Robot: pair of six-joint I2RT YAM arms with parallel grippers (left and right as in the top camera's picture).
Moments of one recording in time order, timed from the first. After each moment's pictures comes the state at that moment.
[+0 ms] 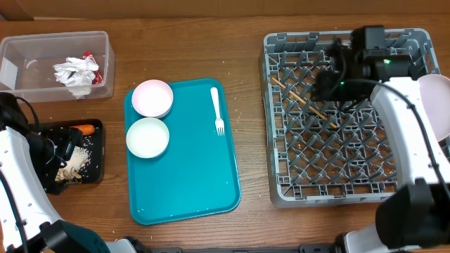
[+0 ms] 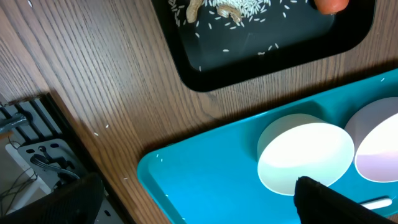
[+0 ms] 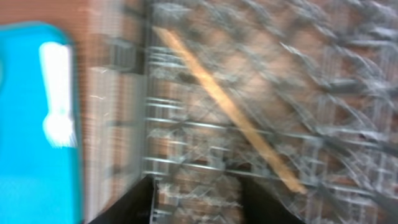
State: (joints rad) left arm 0.60 1.52 1.43 -1.48 0.07 -0.75; right arm 0.05 1.69 1.55 -1.04 -0.28 -0.01
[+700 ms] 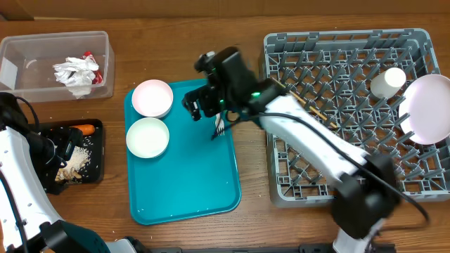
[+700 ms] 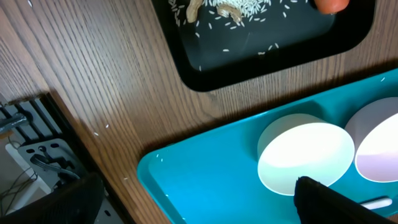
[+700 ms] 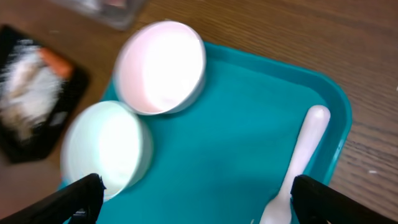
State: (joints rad) left arm 0.60 1.52 1.43 -1.48 0.07 -0.75; right arm 0.67 1.92 1.58 -0.51 -0.22 0.26
